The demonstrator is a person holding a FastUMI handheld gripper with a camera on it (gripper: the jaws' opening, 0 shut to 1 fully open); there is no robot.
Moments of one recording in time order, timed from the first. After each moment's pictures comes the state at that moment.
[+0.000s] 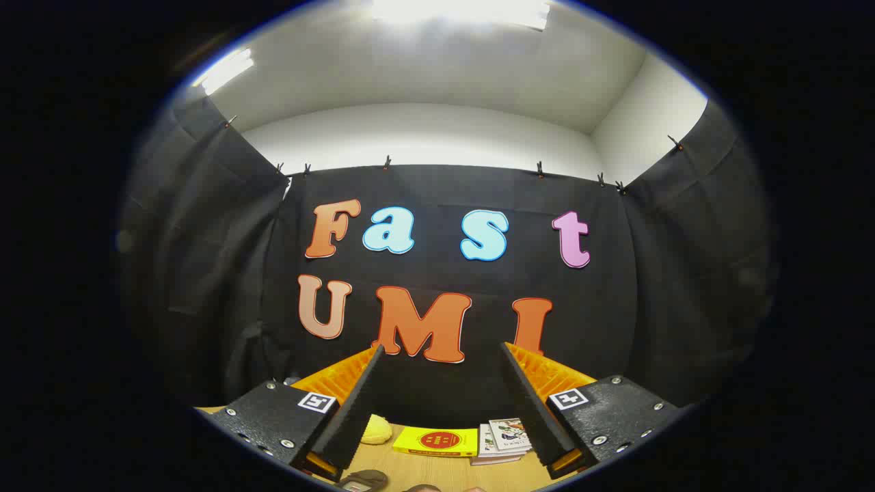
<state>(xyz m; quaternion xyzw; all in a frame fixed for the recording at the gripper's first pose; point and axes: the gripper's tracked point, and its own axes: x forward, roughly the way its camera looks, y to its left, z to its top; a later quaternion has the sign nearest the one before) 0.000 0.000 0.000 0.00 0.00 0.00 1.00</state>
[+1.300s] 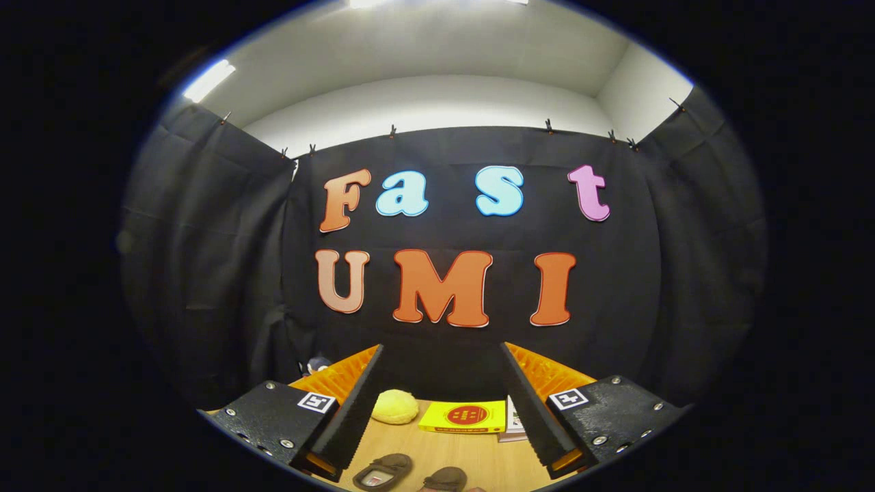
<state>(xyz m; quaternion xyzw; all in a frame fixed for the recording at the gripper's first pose) 0.006 0.020 -0.067 0.04 0.08 0.05 0.99</state>
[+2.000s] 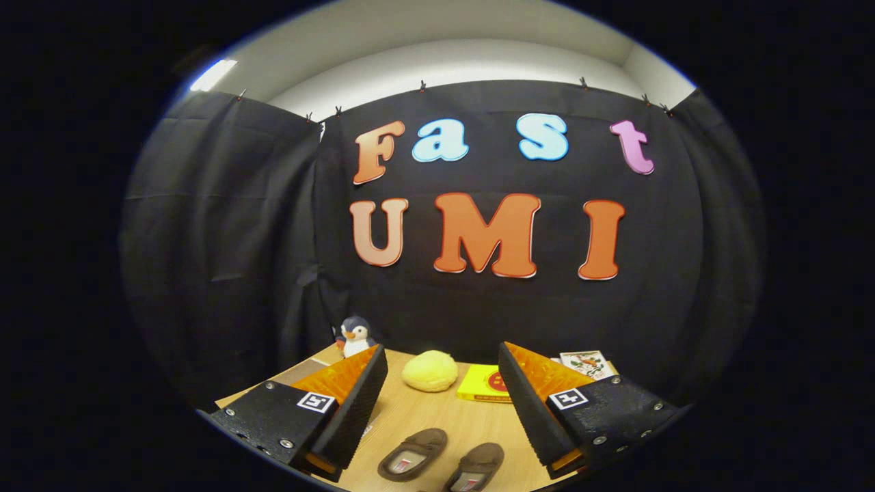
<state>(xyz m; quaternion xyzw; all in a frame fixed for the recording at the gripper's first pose) -0.003 0.108 -0.162 0.05 0.20 0.14 0.97</state>
